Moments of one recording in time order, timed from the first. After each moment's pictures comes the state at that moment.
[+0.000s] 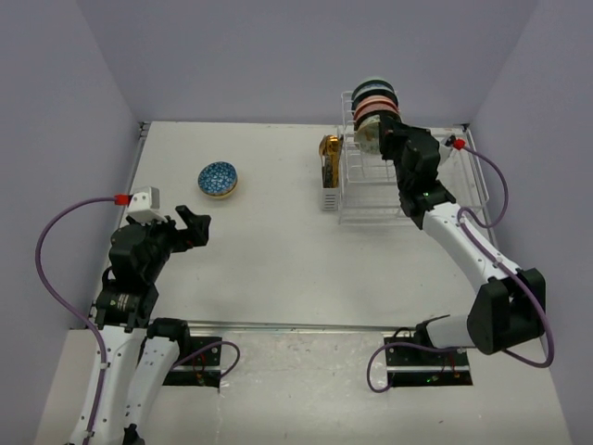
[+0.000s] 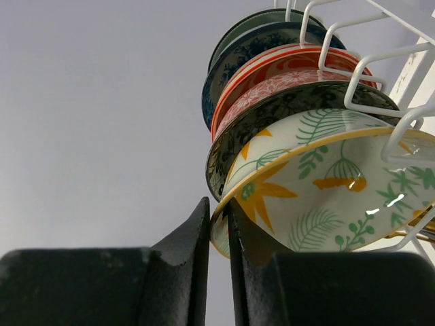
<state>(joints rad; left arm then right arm) -0.09 0.49 0.71 -0.48 0.07 -0.35 0.30 1.38 1.09 0.22 0.35 1.61</state>
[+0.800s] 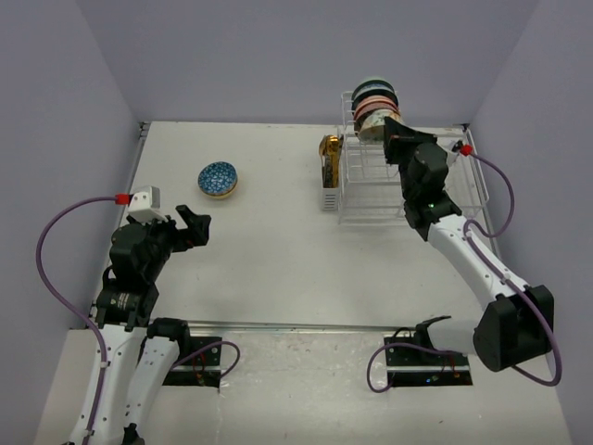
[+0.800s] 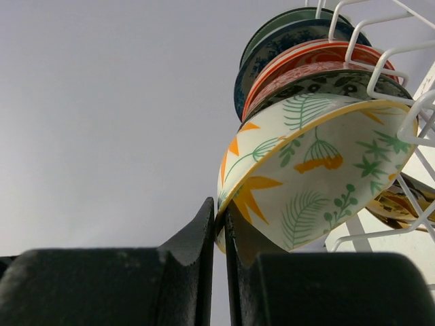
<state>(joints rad) -0.09 0.50 0.70 -0.48 0.08 -0.35 0.30 1.29 1.01 0.30 0.35 1.59</state>
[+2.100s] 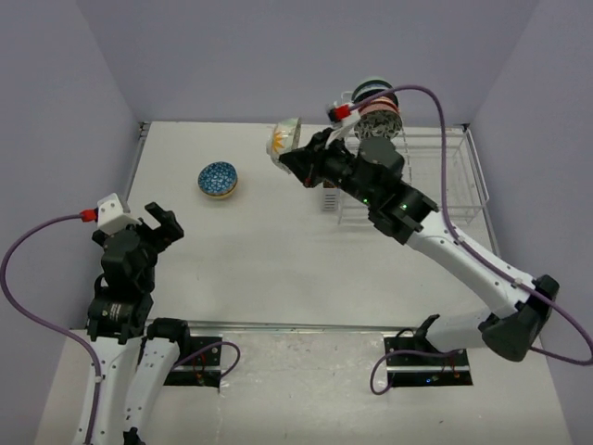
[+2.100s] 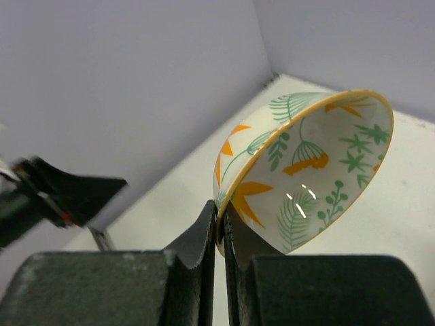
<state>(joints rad) -0.09 0.45 0.76 -0.58 -0.35 -0.41 0.78 1.31 1.38 -0.02 -0.10 0.41</state>
